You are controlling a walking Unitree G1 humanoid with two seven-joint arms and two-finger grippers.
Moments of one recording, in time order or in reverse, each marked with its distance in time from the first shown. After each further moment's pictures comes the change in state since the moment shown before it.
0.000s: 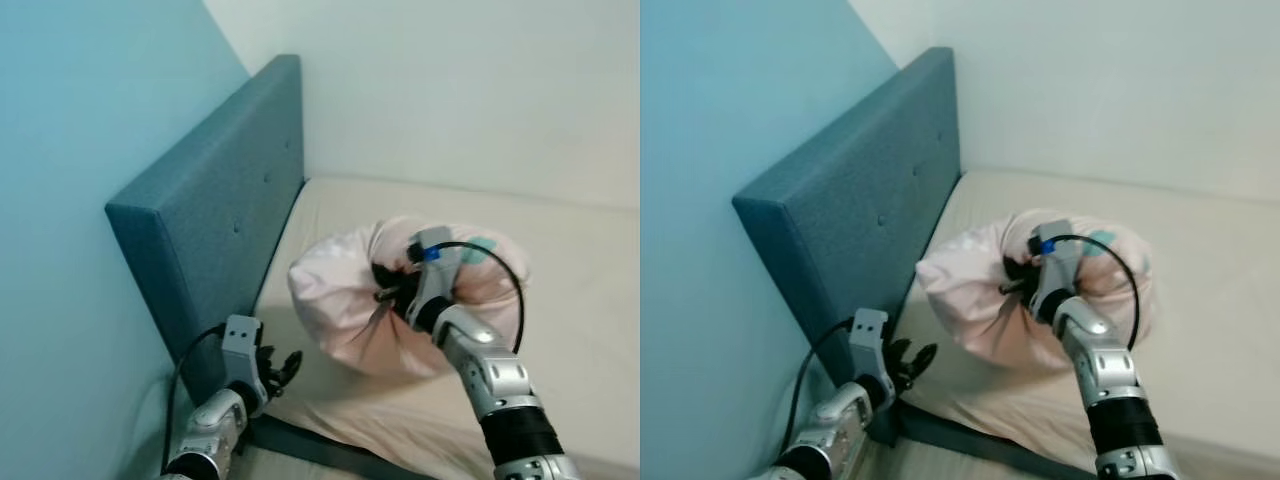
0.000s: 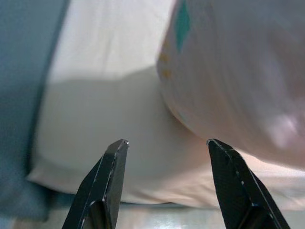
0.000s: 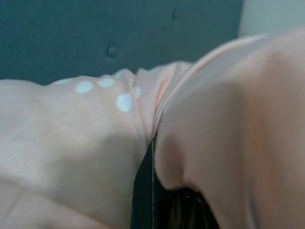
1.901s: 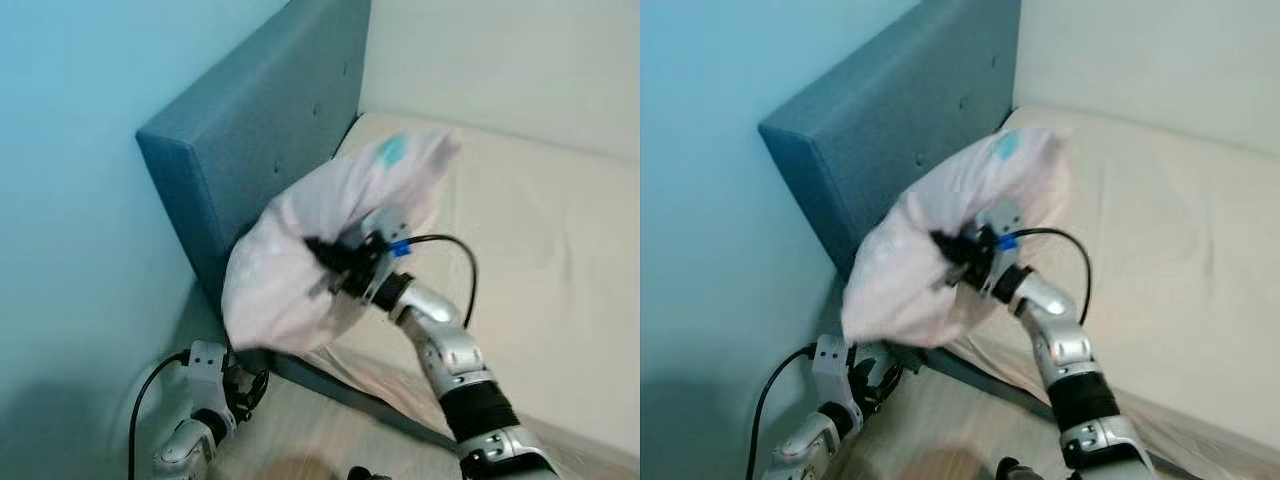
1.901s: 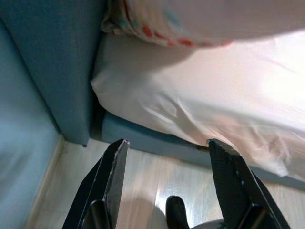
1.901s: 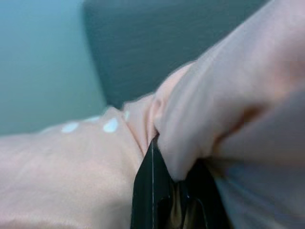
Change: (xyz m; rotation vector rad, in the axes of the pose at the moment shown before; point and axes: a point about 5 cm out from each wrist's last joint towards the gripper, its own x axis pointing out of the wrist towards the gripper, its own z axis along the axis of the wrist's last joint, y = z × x) left arm -0.041 0.025 -0.020 0.029 0.000 0.090; right arm 0.016 0.047 0.052 -0.088 -0.351 0.352
